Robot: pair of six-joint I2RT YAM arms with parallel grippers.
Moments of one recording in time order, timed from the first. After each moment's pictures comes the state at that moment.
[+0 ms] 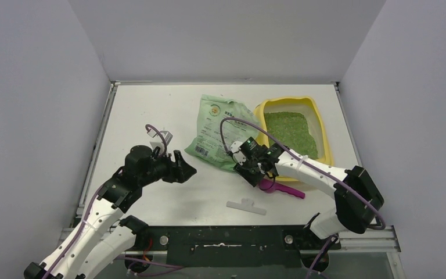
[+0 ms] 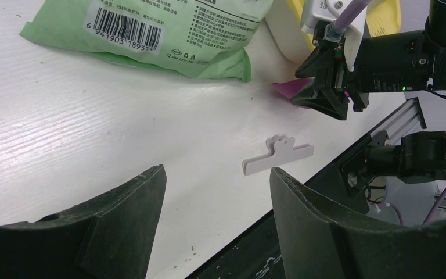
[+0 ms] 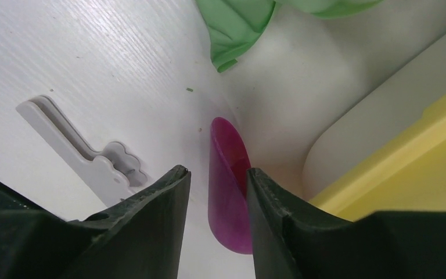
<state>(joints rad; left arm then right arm) -0.50 0.71 0.64 -0.44 0.27 -0.52 0.79 1.47 0.96 -0.69 0.02 -0.15</state>
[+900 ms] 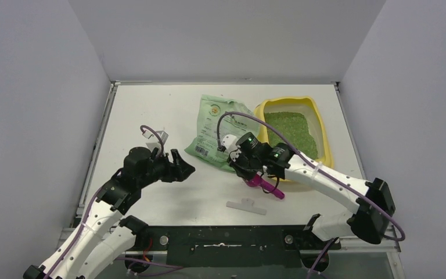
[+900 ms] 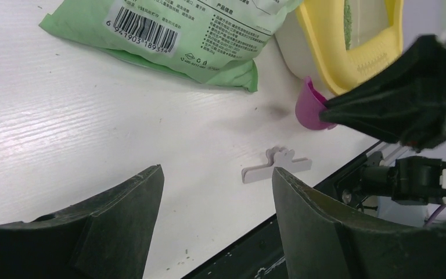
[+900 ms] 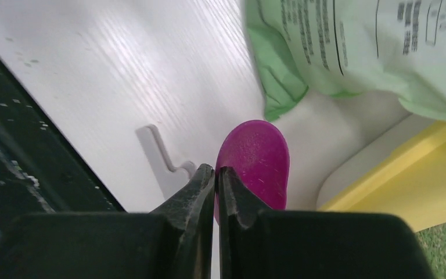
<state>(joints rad) -0.50 0.68 0.64 -0.47 0.21 -0.56 0.88 1.38 1.08 -0.73 -0.04 -0.11</state>
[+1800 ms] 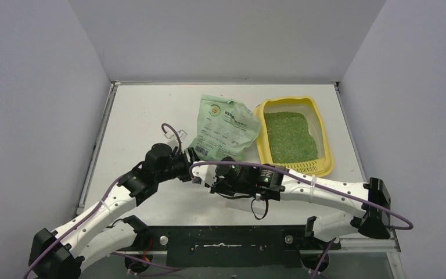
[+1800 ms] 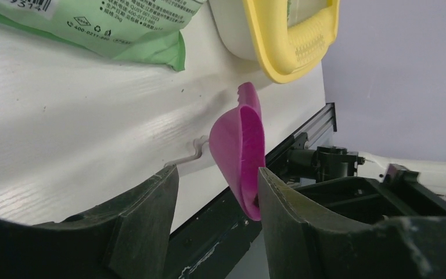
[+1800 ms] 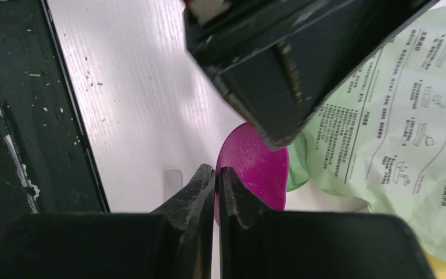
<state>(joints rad) -0.64 0.89 0.60 -0.18 0.29 -0.90 1.24 1.34 1.11 -0.56 0.11 -0.28</state>
